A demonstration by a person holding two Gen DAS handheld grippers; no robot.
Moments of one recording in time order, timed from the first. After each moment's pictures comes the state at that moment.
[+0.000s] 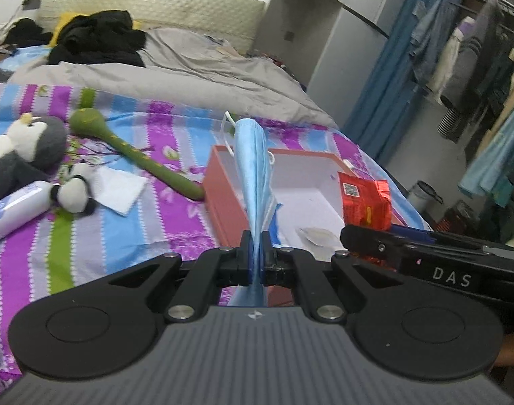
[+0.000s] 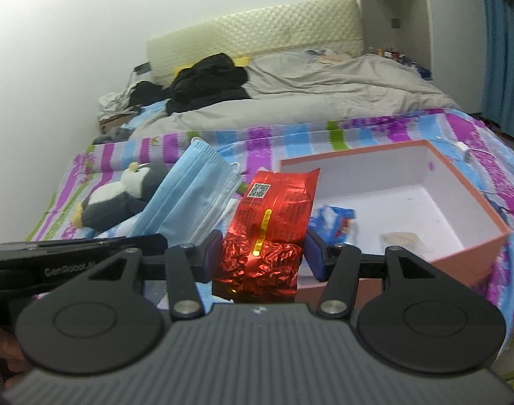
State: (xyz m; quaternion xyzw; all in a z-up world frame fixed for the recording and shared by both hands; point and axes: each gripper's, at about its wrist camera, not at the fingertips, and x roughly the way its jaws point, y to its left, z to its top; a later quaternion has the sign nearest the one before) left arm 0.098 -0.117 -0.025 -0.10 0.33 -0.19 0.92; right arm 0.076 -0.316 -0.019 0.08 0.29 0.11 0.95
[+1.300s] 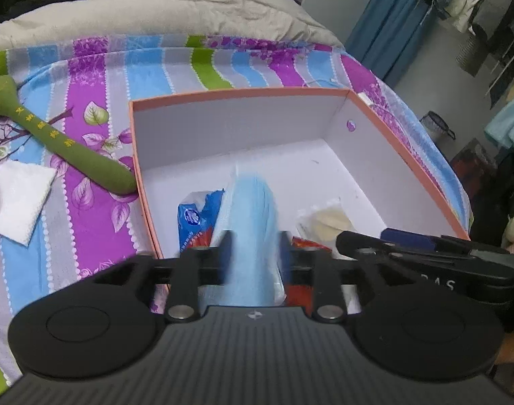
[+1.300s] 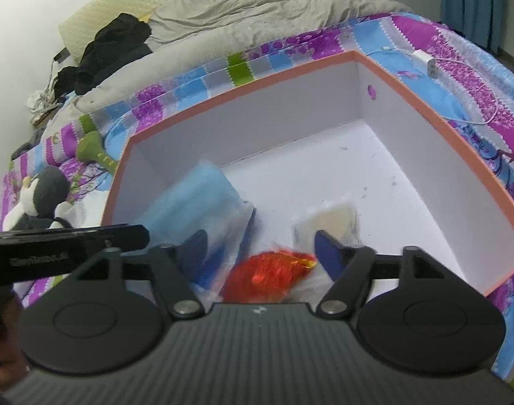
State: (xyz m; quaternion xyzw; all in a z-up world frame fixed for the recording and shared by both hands) left arm 0.317 -0.255 -0.121 -0.04 0.46 -0.22 0.86; right arm 0.236 -0.440 -0.128 0.16 0.41 0.03 0.90
